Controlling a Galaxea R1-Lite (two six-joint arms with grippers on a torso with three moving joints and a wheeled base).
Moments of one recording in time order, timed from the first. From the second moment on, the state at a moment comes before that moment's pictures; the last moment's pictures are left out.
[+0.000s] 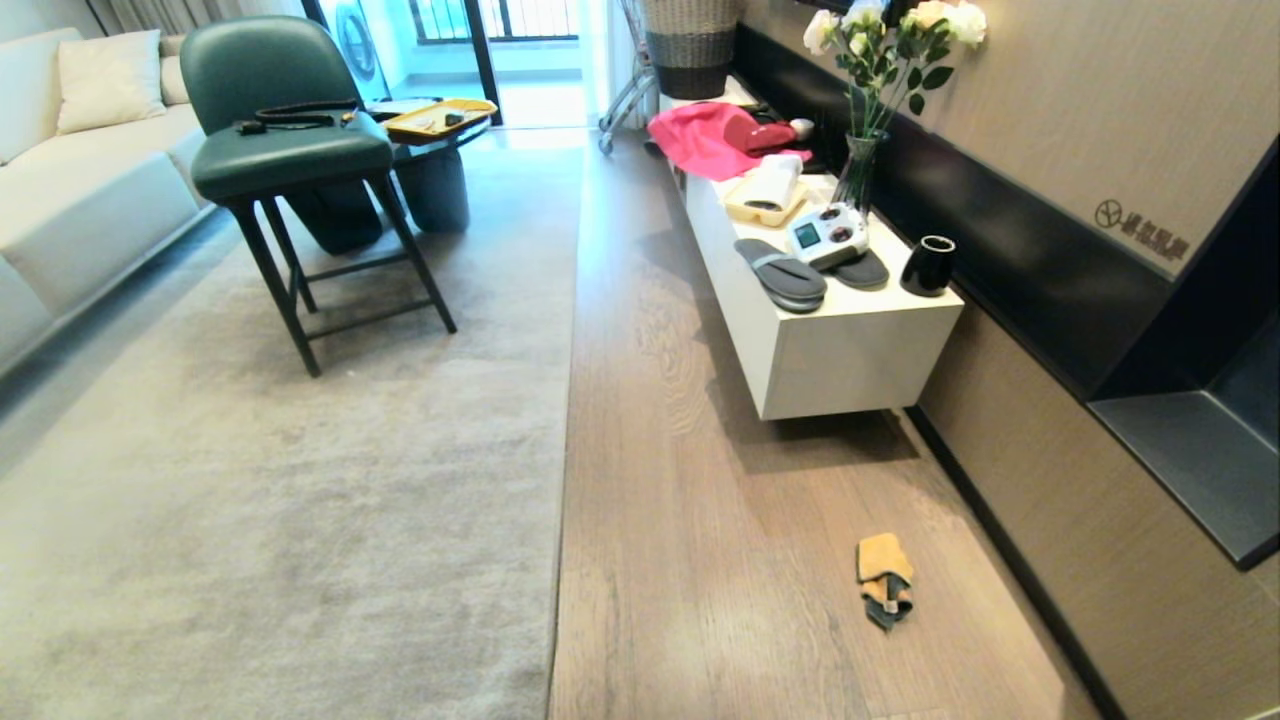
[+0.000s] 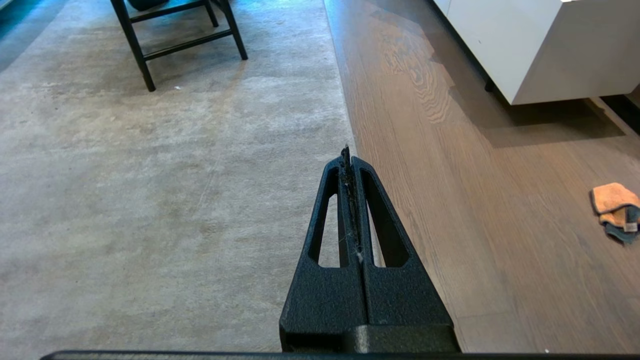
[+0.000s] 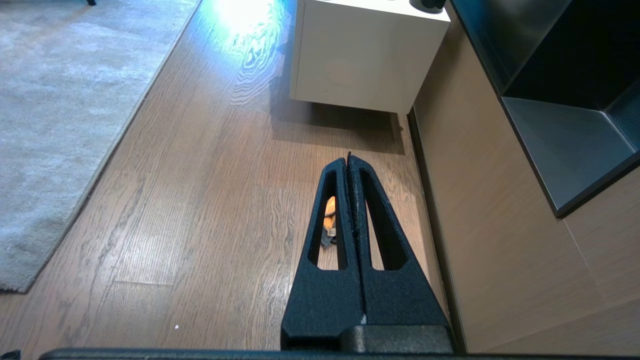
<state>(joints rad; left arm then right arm) -0.01 0.00 0.00 0.00 0.00 0.02 0.00 0.00 0.00 0.00 0.08 -0.18</state>
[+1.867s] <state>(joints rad) -0.01 0.00 0.00 0.00 0.00 0.02 0.00 0.00 0.00 0.00 0.07 -0.13</state>
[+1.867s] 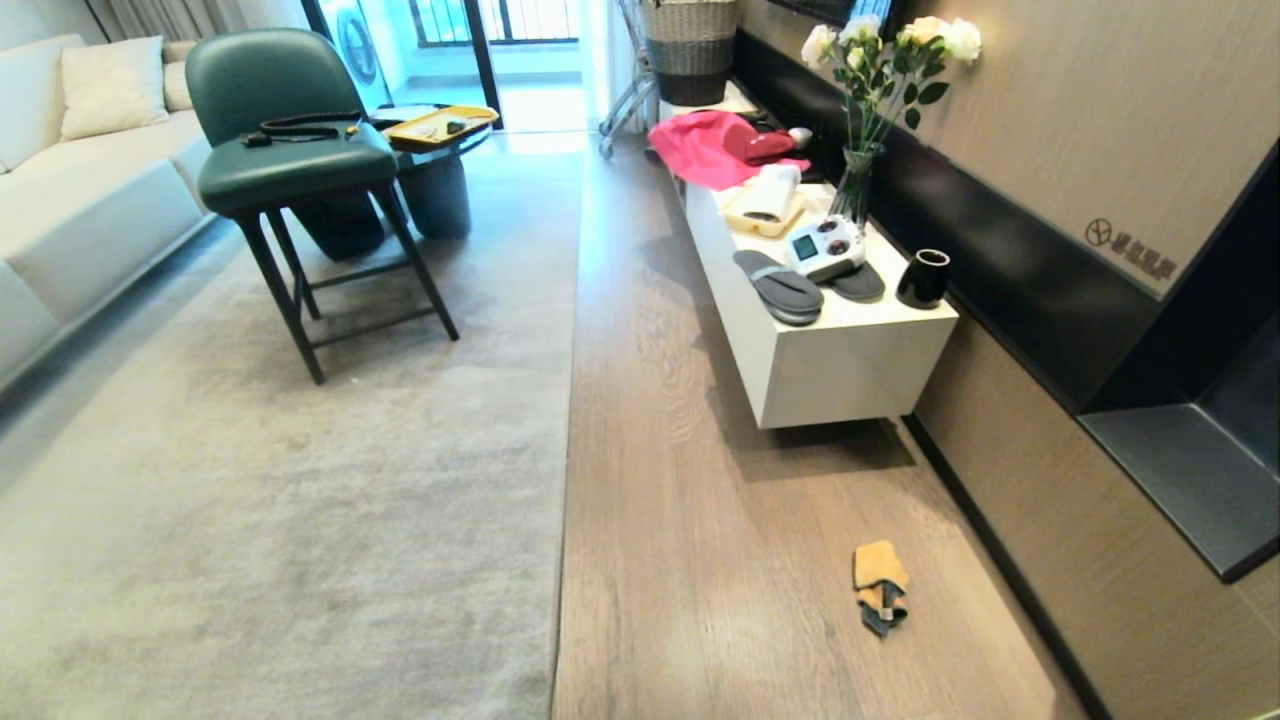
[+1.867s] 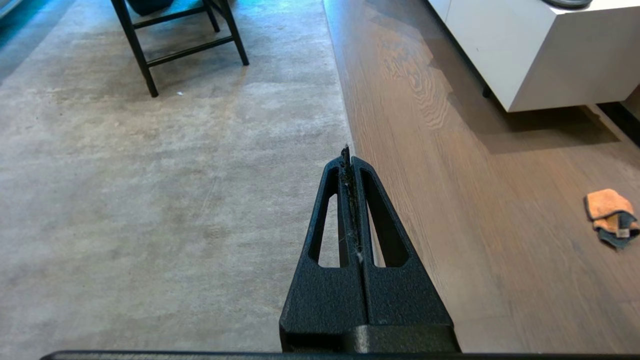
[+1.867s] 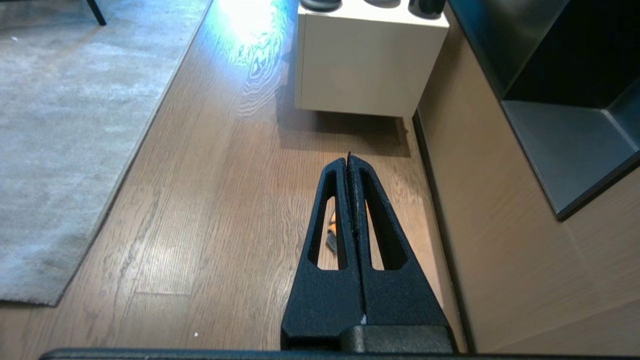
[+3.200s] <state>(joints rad) -0.01 0.00 0.00 0.00 0.00 0.02 0.00 0.00 0.00 0.00 0.07 -0.13</state>
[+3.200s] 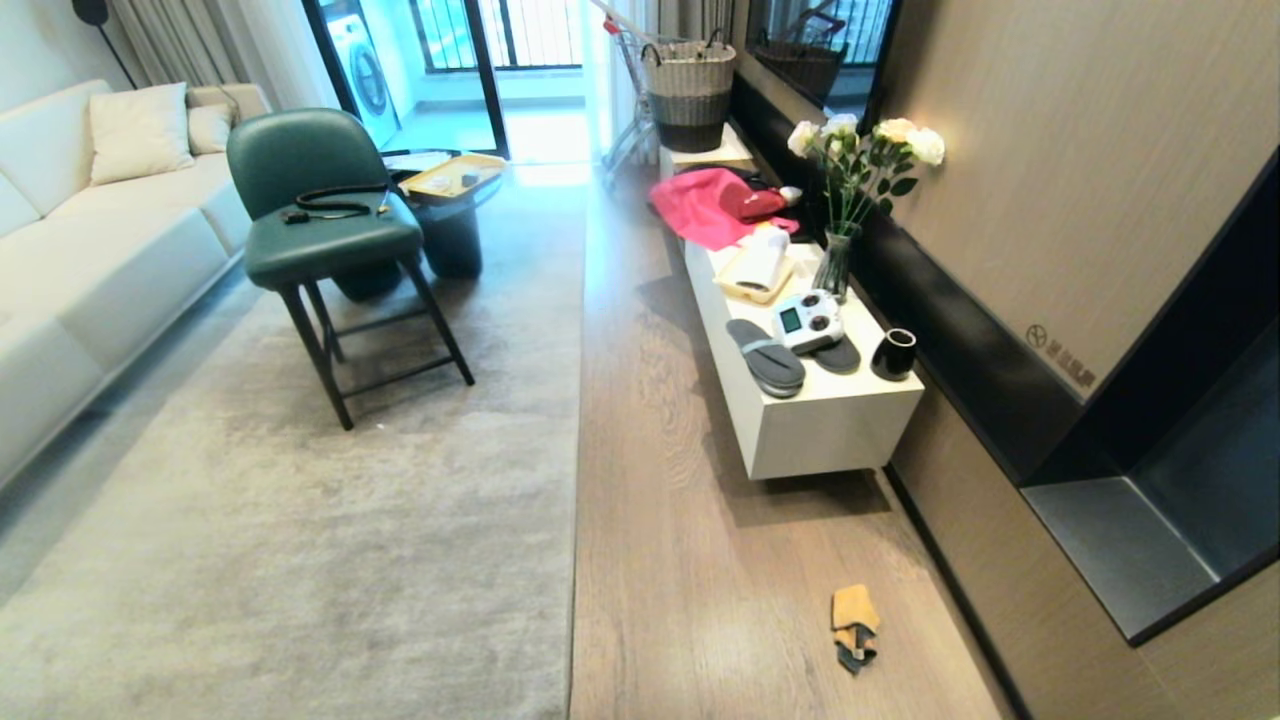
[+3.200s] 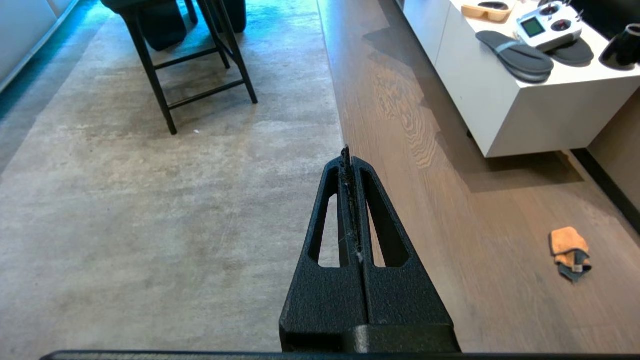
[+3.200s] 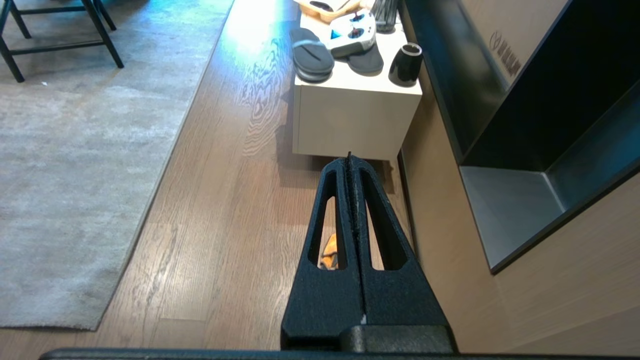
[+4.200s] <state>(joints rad) -0.01 0.00 0.00 0.00 0.00 0.02 0.00 0.00 0.00 0.00 0.07 -0.13</state>
